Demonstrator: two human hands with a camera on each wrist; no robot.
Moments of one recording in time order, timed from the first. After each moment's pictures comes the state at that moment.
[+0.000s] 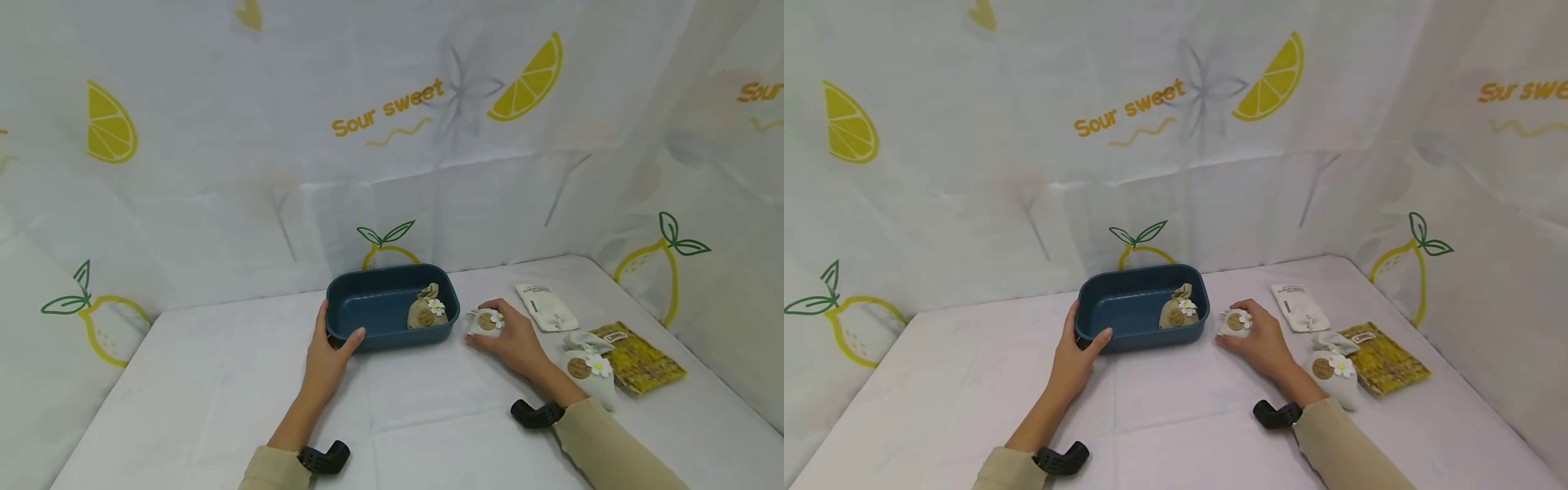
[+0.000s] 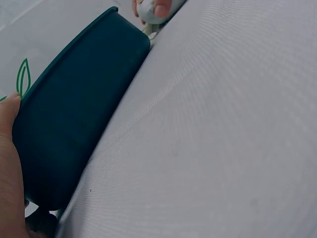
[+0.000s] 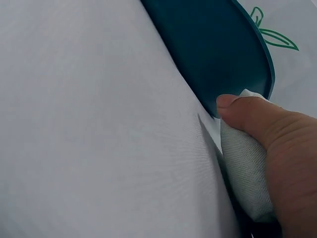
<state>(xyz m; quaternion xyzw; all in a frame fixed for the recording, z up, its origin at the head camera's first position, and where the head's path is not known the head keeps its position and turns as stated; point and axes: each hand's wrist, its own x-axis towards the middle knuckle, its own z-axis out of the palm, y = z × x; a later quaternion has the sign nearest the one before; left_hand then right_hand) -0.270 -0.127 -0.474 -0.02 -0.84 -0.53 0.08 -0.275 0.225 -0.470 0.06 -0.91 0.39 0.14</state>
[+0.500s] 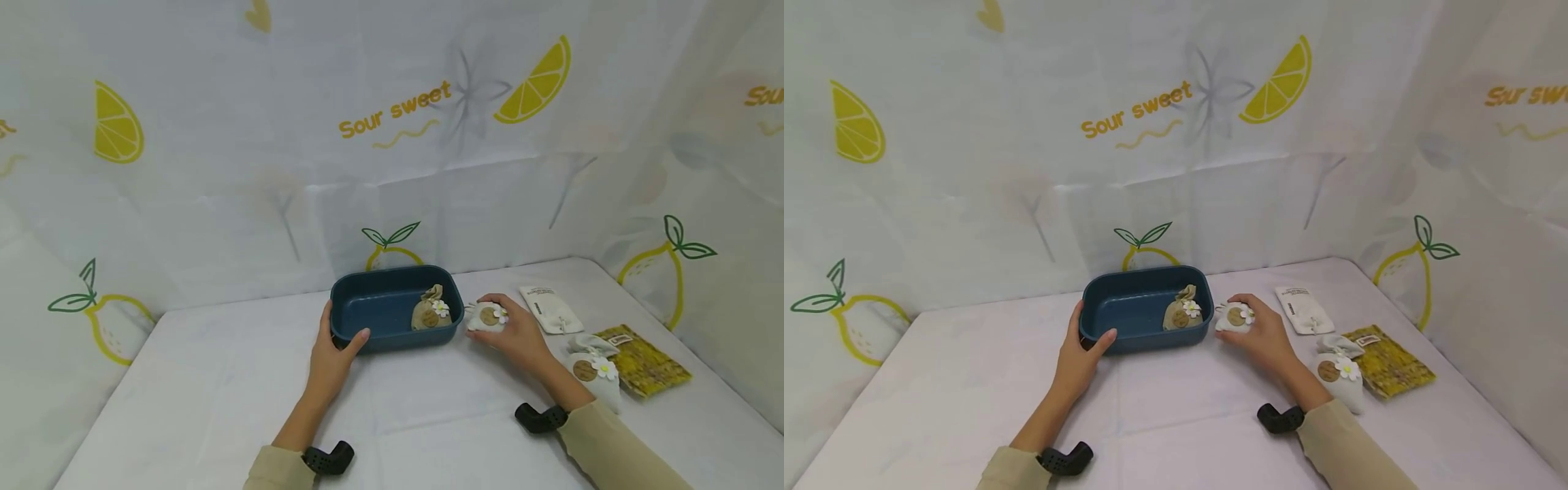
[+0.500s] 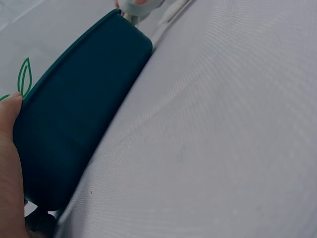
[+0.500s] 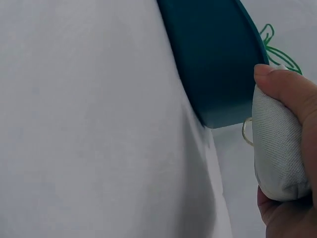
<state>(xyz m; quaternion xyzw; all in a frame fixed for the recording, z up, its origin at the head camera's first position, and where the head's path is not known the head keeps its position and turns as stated) -0.270 -0.127 -0.474 -0.02 -0.84 -0.54 0.08 -0.274 0.218 -0.449 0.06 -0.90 0.42 0.13</state>
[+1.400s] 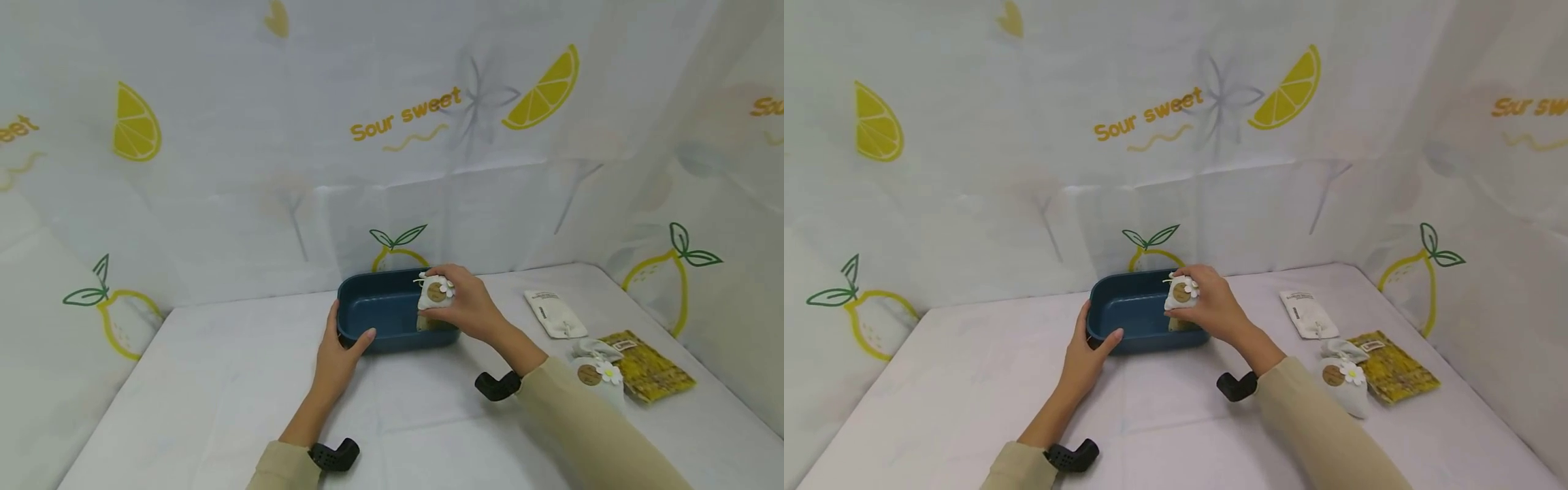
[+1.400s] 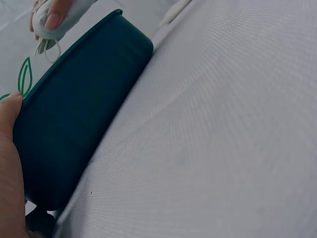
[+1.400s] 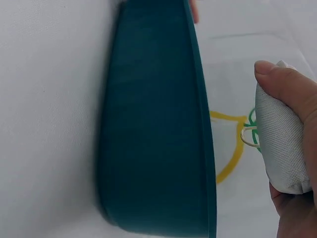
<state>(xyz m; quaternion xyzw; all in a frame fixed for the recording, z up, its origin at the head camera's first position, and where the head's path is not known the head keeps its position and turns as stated) -0.272 -0.126 -0.475 -0.02 -0.83 -0.54 0.09 -0.300 0.139 -0.385 0.23 -0.88 0.38 0.15</state>
